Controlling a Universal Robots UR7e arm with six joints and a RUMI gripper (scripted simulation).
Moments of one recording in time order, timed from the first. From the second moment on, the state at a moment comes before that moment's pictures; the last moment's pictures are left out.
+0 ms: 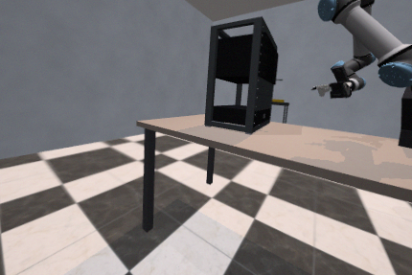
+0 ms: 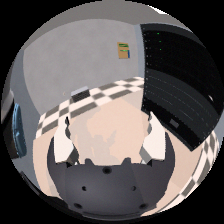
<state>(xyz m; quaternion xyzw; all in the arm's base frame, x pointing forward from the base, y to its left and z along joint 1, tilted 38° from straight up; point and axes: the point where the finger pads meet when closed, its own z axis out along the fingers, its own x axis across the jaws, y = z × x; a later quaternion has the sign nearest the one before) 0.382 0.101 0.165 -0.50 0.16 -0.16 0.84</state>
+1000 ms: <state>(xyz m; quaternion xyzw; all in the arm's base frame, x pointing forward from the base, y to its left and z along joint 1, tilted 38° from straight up) 0.389 0.088 0.190 -0.44 0.22 -0.11 0.87</state>
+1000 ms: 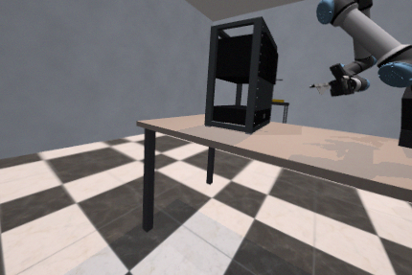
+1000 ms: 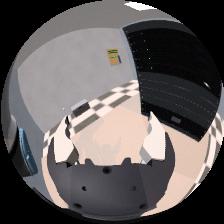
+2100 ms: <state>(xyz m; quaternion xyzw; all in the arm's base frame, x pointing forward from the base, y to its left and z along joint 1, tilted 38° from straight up) 0.402 0.066 0.210 -0.36 0.28 -0.06 0.89</state>
